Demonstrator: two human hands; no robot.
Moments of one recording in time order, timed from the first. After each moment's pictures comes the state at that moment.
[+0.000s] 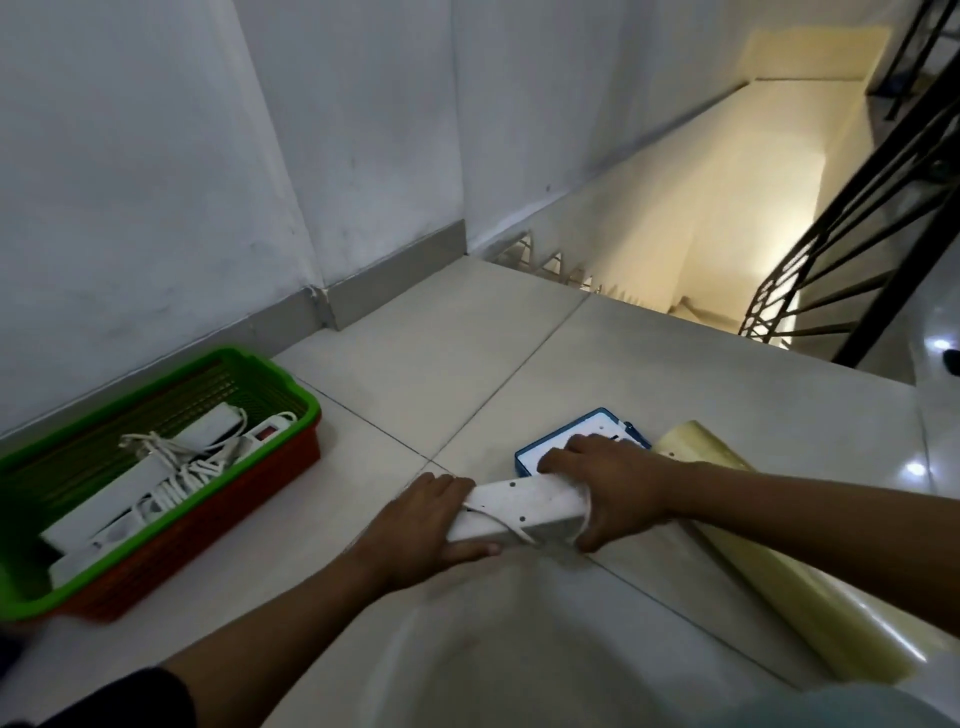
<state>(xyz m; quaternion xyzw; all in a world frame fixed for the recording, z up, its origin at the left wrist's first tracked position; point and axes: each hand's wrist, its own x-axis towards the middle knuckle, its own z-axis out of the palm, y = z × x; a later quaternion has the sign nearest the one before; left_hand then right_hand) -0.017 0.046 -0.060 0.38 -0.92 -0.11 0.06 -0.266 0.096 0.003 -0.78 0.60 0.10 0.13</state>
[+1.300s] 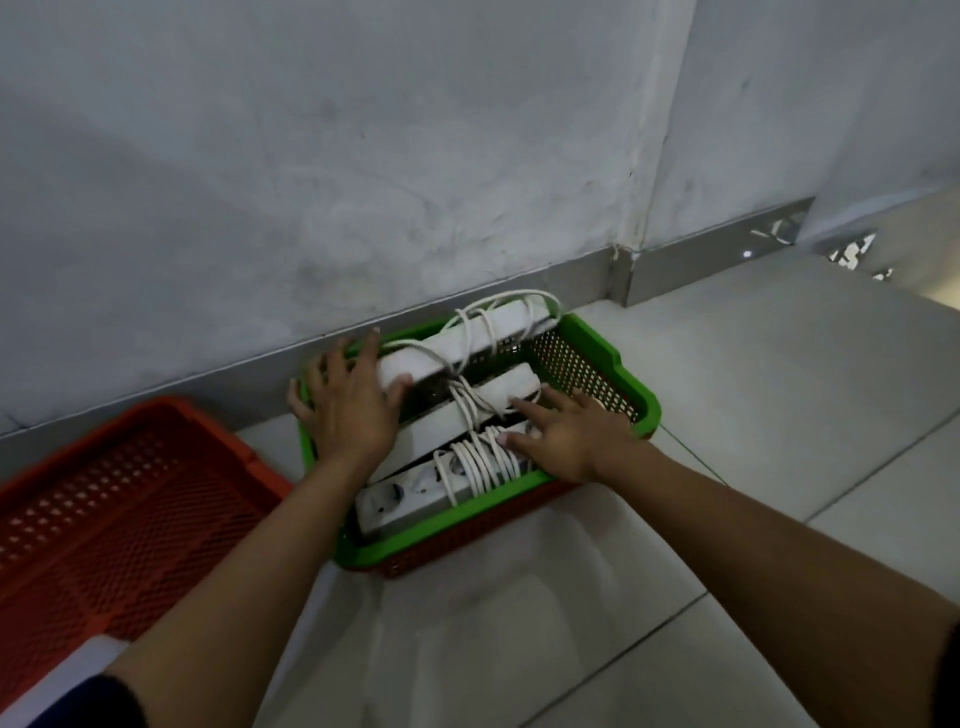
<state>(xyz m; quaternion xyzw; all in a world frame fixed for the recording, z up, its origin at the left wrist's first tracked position) 0.302 -0.101 -0.070 0.80 -0.55 0.06 0.24 0.081 -0.142 -0.082 -0.81 0.56 0.07 0.17</state>
